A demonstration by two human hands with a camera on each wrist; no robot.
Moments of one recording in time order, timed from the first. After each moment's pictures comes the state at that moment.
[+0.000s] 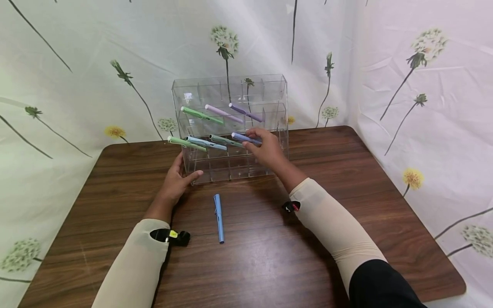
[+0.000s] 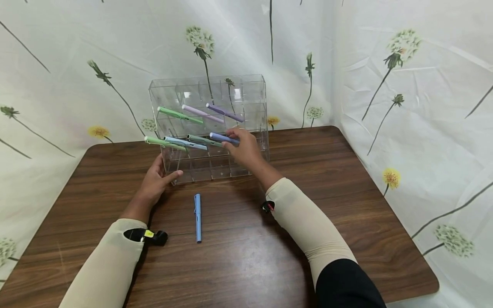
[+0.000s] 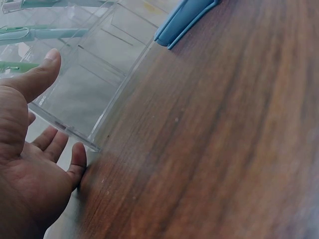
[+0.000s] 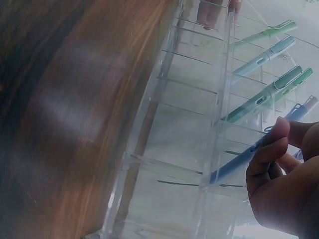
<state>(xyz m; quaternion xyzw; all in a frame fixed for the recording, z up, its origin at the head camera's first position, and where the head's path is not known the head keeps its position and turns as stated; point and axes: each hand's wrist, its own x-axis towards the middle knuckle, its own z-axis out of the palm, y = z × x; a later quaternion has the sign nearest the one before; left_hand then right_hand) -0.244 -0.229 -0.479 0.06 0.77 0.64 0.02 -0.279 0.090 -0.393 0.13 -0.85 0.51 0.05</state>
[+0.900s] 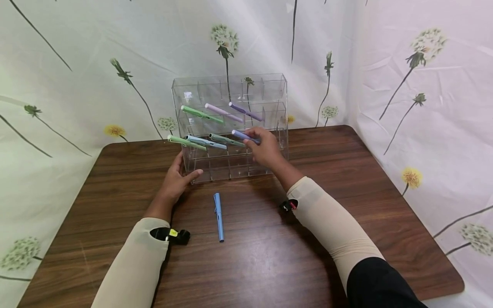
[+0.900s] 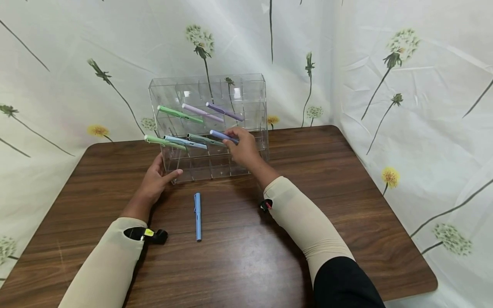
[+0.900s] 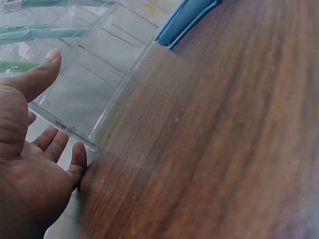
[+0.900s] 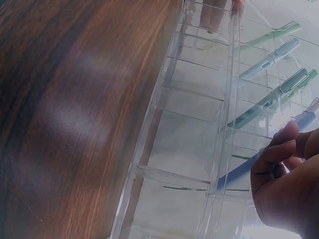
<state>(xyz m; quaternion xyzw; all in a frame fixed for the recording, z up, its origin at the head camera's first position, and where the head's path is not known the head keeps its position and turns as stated) -0.243 -0.228 -0.475 0.04 0.78 0.62 0.02 -0.283 0.083 -0.397 0.12 -0.83 0.54 0.06</state>
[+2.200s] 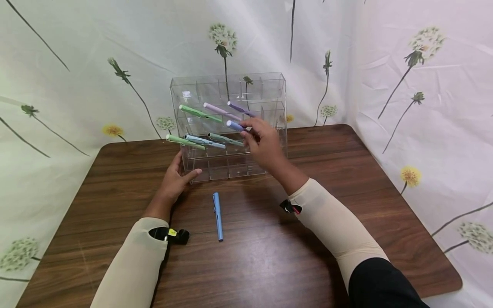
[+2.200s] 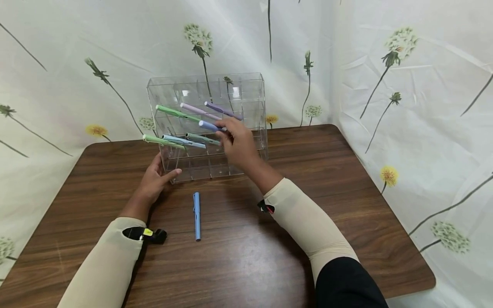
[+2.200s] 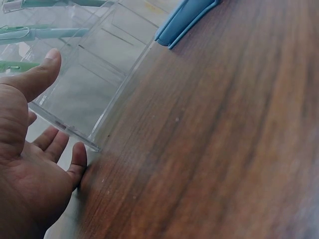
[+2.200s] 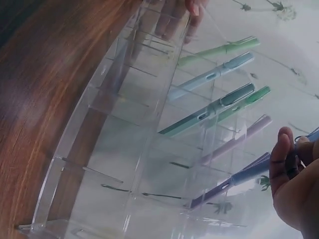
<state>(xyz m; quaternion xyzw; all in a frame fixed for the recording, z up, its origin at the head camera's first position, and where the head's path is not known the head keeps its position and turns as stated) -0.244 -0.229 -0.478 0.06 0.78 0.62 0.02 -0.252 0.082 -0.367 0.31 -0.77 0.49 0.26</state>
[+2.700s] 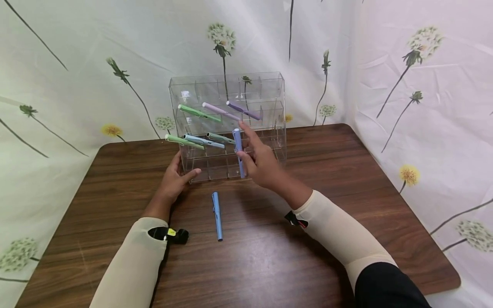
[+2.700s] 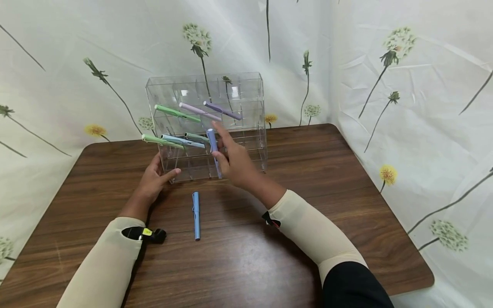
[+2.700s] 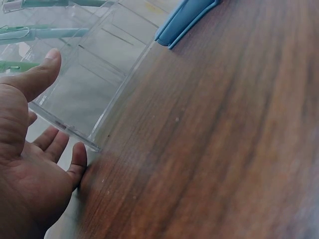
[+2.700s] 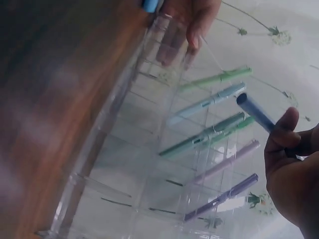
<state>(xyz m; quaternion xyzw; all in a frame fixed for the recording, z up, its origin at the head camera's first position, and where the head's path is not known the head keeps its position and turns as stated) -0.245 -0.227 -0.477 0.05 0.78 0.62 0.03 -0.212 0.085 -0.376 0.33 -0.79 0.51 0.10</state>
